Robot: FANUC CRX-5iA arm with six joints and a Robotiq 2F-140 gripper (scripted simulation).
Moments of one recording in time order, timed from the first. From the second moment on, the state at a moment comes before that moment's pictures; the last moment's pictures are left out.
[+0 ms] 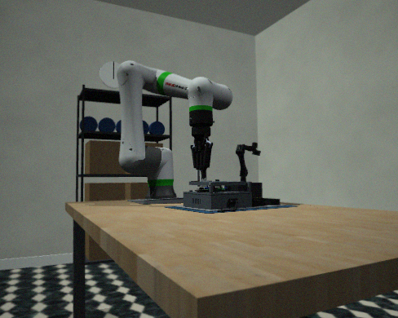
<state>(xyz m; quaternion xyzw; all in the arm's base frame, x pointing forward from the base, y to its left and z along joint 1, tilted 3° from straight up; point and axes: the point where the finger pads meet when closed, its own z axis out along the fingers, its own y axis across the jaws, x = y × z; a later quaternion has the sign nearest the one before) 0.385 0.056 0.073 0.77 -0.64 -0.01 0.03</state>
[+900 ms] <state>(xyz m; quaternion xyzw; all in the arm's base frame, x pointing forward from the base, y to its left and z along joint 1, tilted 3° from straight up) 0.385 0.056 0.072 0.77 -0.64 -0.01 0.03</state>
